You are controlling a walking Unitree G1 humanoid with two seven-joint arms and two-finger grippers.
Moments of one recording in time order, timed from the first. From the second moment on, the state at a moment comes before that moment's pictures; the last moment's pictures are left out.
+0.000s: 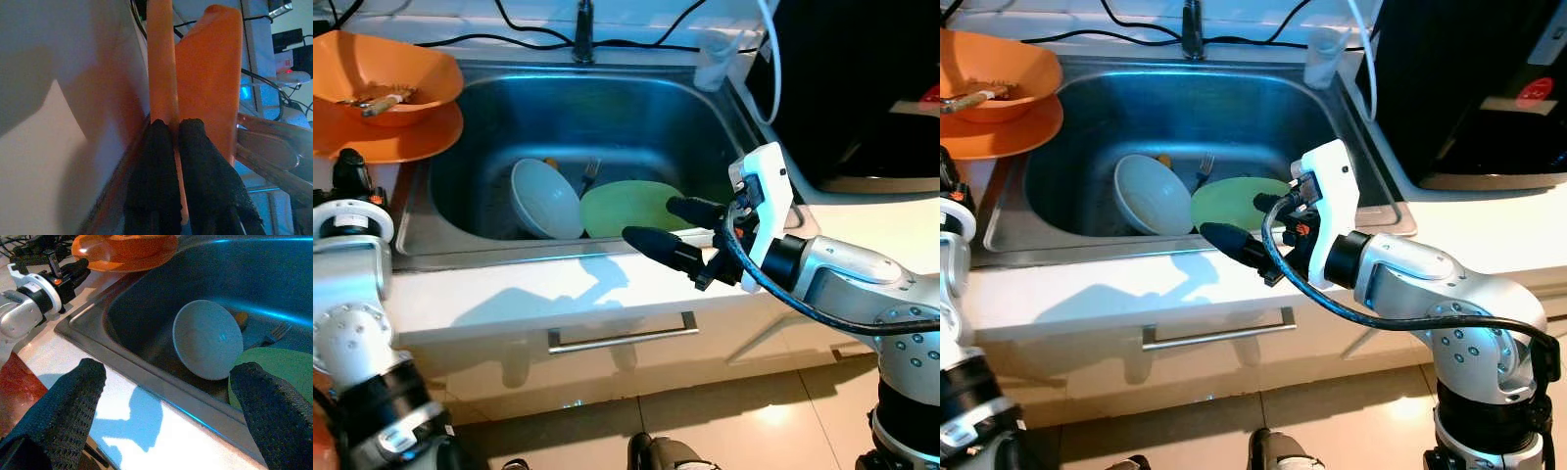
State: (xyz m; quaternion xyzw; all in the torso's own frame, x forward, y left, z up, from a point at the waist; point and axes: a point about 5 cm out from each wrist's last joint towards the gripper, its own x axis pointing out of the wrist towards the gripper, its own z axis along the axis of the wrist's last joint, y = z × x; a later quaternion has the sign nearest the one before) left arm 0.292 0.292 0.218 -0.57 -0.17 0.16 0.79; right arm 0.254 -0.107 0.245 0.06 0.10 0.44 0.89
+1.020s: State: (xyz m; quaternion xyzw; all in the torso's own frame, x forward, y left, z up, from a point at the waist) left arm 0.305 0.295 0.224 -0.57 -0.18 0.16 0.78; right arm 0.239 -0.067 0.244 0.10 0.09 0.53 0.84
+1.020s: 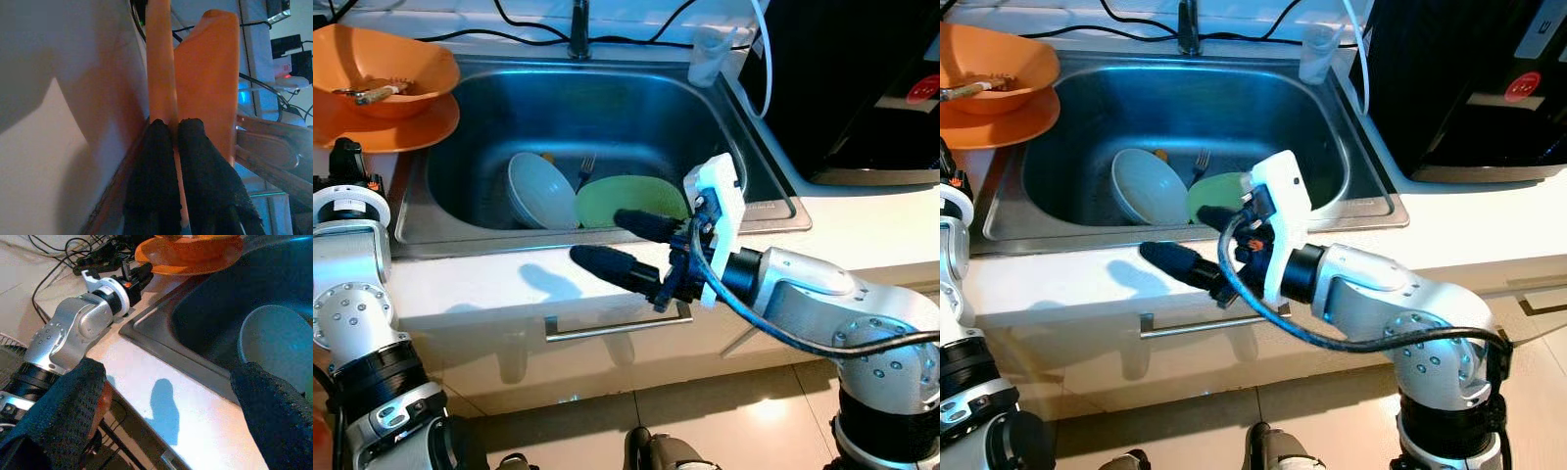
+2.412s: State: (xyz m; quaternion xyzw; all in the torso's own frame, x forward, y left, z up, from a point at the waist) left arm 0.270 0.323 0.223 -0.54 -0.25 0.21 0.78; right arm 0.250 -0.081 0.242 0.08 0.09 0.52 0.85
